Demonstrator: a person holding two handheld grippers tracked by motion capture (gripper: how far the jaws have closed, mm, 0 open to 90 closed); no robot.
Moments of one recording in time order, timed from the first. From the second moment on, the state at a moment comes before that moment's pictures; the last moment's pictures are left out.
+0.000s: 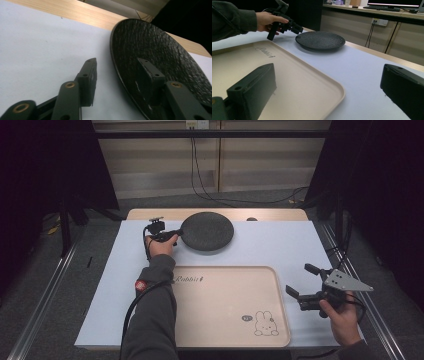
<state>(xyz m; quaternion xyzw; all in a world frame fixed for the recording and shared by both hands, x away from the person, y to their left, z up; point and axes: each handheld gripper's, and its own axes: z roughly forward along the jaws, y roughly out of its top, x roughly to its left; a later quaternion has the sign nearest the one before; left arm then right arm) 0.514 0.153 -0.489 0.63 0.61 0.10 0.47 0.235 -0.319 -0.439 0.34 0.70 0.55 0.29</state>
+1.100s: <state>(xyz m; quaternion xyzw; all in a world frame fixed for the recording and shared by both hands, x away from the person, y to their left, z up) 0.522 0.133 -0.506 0.51 0.70 0.01 0.50 0.234 -0.322 -0.439 0.33 0.71 0.55 0.29</state>
